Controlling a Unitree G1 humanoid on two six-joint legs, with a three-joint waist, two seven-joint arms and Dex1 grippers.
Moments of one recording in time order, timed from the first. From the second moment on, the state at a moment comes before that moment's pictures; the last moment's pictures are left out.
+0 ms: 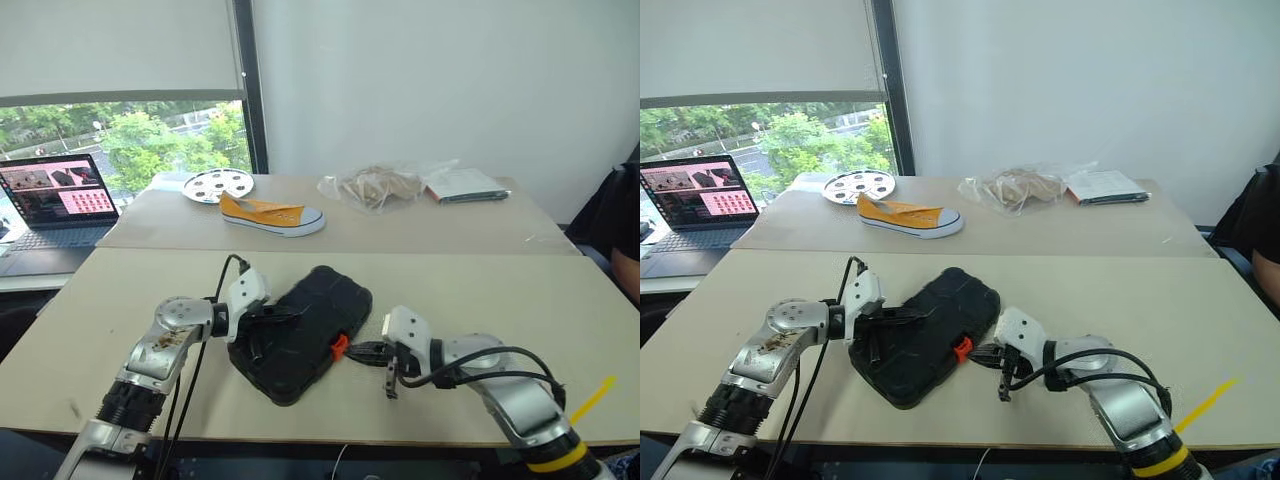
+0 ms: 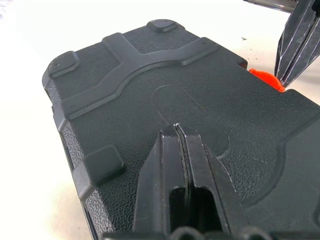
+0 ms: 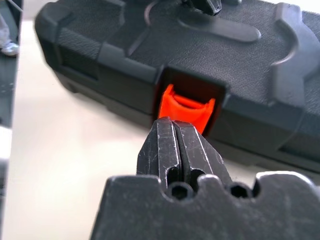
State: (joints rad) left arm -0.47 0.58 -0.15 0.09 -0.23 0.25 -1.09; right arm -0.25 -0.62 0.22 -0.35 0.22 0.48 0.94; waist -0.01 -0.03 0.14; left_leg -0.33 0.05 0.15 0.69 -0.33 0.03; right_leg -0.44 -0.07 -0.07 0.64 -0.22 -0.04
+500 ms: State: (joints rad) left arm -0.47 0.58 -0.15 0.09 -0.23 0.25 -1.10; right arm -0.31 -0.55 0.28 -0.24 0.17 0.46 0.90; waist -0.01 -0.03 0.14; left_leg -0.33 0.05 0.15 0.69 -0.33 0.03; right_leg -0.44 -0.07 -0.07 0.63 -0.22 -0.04
